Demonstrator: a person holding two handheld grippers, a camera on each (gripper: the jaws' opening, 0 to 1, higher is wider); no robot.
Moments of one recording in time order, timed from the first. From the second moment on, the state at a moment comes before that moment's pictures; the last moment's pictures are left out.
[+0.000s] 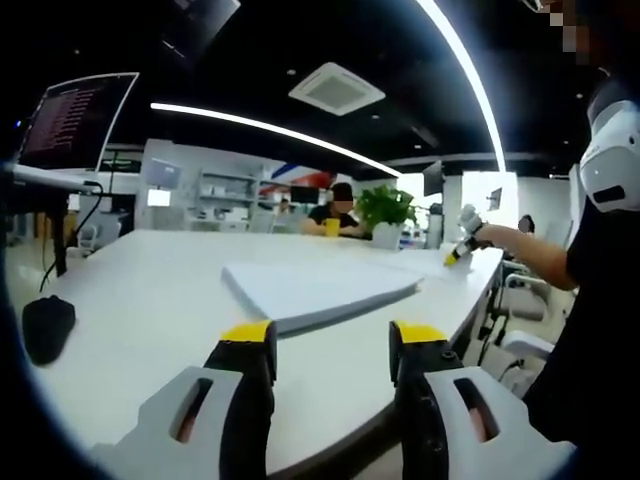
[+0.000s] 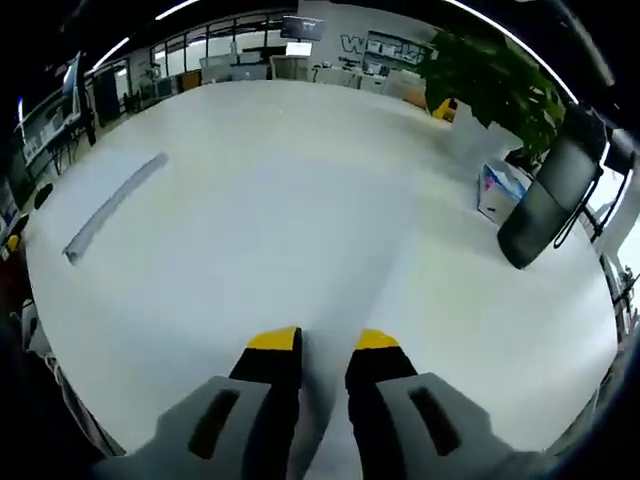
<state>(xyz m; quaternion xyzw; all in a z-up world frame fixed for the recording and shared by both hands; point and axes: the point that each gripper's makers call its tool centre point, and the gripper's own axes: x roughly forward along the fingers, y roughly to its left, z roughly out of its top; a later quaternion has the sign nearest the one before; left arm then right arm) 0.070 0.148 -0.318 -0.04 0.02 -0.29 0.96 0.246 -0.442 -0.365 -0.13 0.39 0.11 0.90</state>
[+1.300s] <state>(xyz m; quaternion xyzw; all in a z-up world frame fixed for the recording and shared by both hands) 0.064 0.141 -0.314 -0.03 0.02 -0.30 0.95 0.192 -0.239 -0.274 -0.05 0.00 0.27 0.96</state>
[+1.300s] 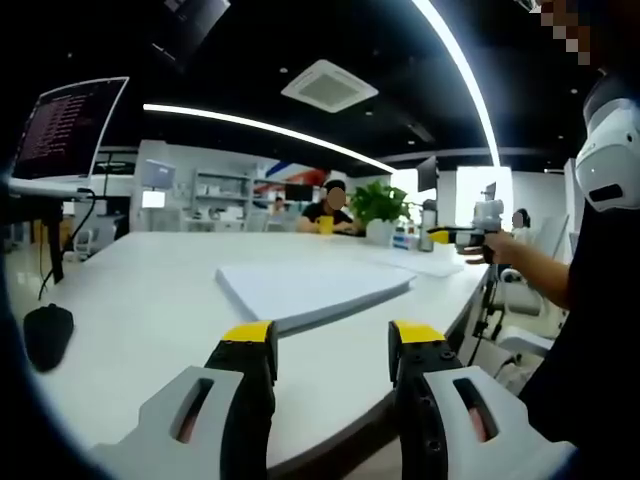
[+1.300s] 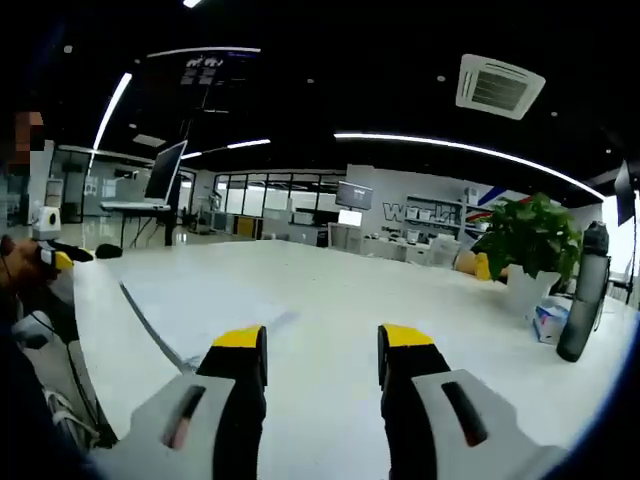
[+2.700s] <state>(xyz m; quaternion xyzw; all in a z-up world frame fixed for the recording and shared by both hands) 0.065 0.137 -0.314 -0.03 0.04 -0.30 0.95 0.151 -0.150 -0.303 -0.01 -0.06 0.30 0.95</state>
